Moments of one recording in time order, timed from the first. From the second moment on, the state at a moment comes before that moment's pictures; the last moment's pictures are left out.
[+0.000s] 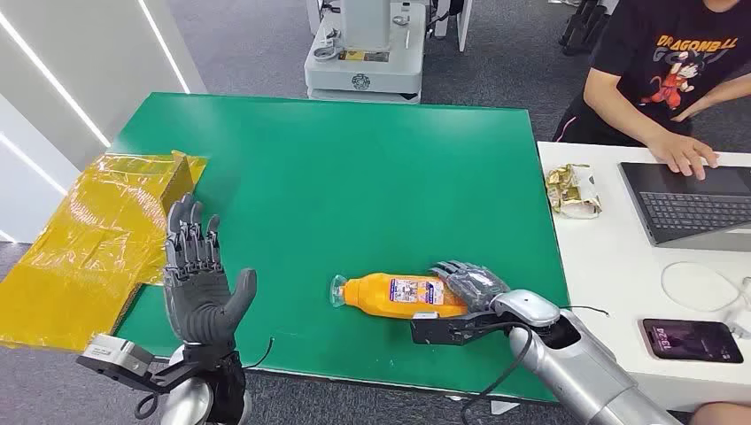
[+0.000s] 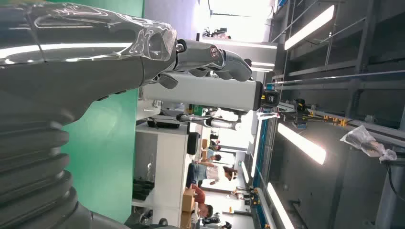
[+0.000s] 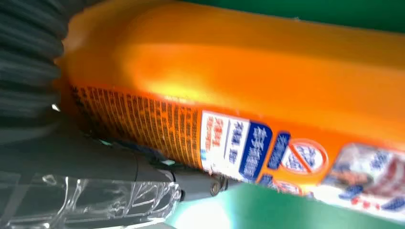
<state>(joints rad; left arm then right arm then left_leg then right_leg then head) 0.11 -0.24 -0.20 -1.81 0.06 0.05 -0.65 -0.62 -0.29 0.80 -0.96 0.76 0.32 0.00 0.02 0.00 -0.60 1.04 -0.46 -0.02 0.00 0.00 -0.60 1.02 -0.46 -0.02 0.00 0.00</state>
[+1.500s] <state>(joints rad) 0.04 -0.25 -0.25 -1.67 0.28 -0.12 -0.53 -0.20 -0.01 0.42 -1.32 0.94 -0.53 -0.27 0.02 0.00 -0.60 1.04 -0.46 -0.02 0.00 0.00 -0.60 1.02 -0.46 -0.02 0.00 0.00</state>
